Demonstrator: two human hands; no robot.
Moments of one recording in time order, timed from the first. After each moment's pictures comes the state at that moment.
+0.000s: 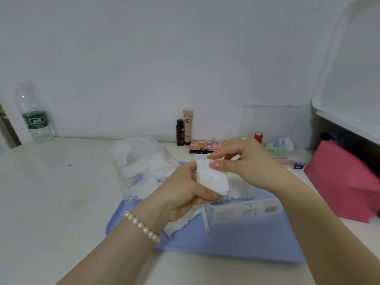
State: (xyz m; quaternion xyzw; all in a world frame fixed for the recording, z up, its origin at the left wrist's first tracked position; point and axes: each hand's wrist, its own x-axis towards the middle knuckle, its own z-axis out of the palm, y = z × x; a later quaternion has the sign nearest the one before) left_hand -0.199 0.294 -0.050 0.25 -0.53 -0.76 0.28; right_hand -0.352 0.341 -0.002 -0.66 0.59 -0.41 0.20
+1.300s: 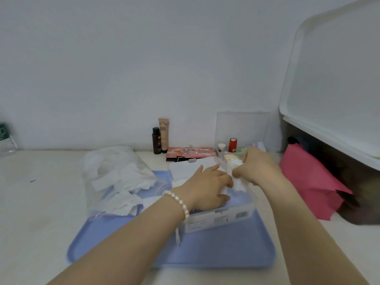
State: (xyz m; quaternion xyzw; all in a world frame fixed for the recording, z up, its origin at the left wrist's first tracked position) left_hand -0.307 0.264 -0.067 0.21 -0.97 -0.05 0.07; right_hand -0.434 0.326 -0.018 -0.43 0.87 -0.22 0.08
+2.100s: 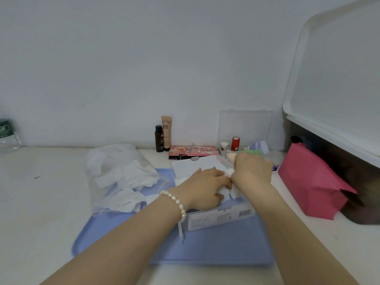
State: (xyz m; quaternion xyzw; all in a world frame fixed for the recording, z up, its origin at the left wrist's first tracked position) left_hand -0.295 0.263 -0.071 0.21 -0.97 -0.08 0.09; right_hand -0.416 0.308 -0.042 -0.44 0.89 -0.06 -0.11
